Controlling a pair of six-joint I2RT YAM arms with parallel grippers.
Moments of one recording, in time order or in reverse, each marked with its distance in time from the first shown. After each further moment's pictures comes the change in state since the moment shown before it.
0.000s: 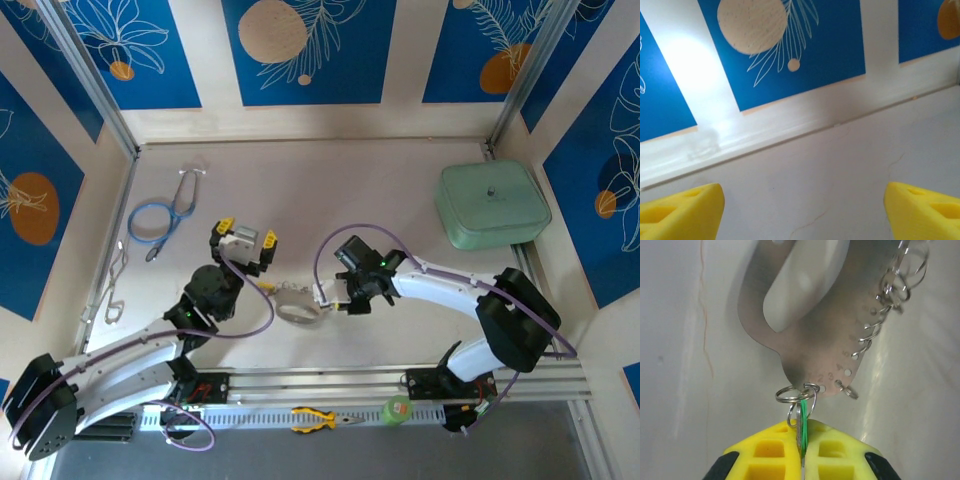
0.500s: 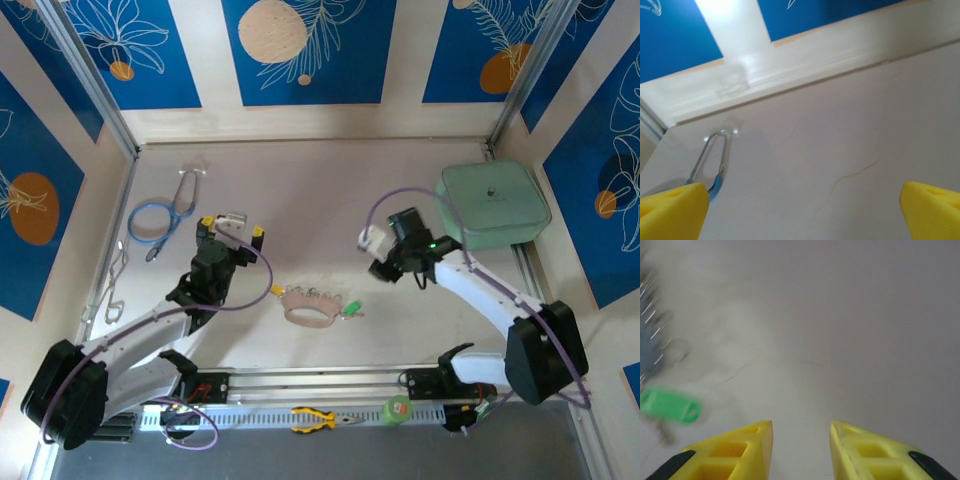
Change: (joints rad) left arm 0.247 0.167 0.057 -0.144 0.062 -0.074; right arm -0.428 -0.218 -0.013 0.055 0.042 0.489
